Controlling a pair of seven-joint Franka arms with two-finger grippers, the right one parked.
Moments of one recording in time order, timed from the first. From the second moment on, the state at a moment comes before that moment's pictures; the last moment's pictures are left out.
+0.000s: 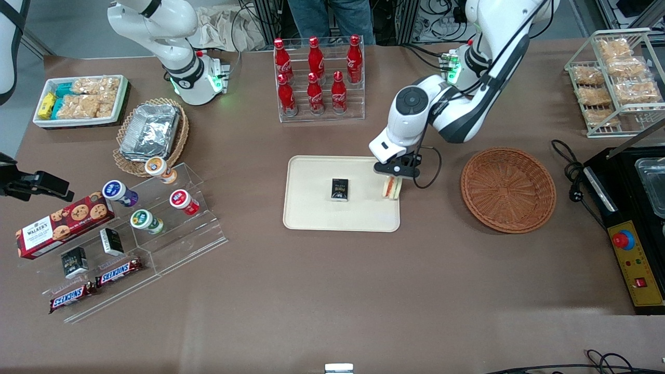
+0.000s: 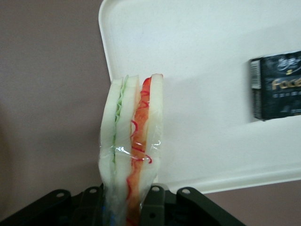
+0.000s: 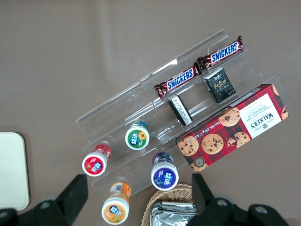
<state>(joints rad) 0.03 0.31 -0.72 -2.26 0.35 2.44 -0.73</state>
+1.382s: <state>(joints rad) 0.02 0.49 -0.75 -2.16 0.65 2.43 -1.04</state>
